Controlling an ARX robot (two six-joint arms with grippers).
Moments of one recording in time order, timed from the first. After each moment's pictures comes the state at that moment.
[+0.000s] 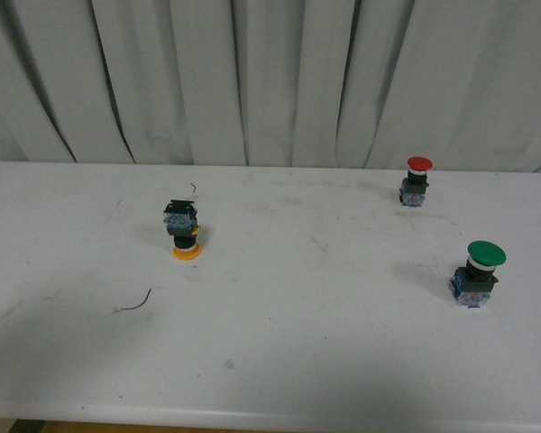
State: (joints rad) left arm 0.04 0.95 0.35 0.33 -0.02 -0.30; right arm 0.00 0.00 0.01 0.00 0.00 0.00
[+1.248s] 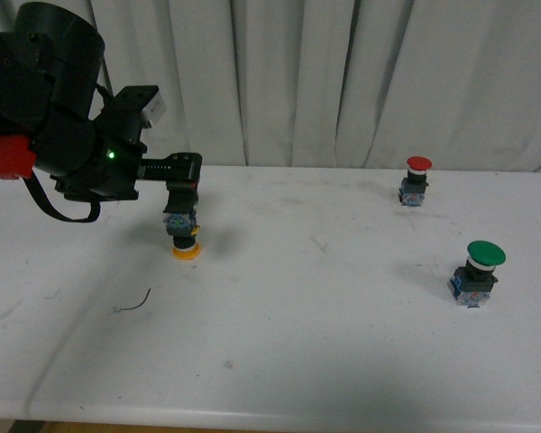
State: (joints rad) left arm -0.12 2.15 1.37 -0.01 0.12 0.04; right arm 0.00 0.00 0.01 0.00 0.00 0.00
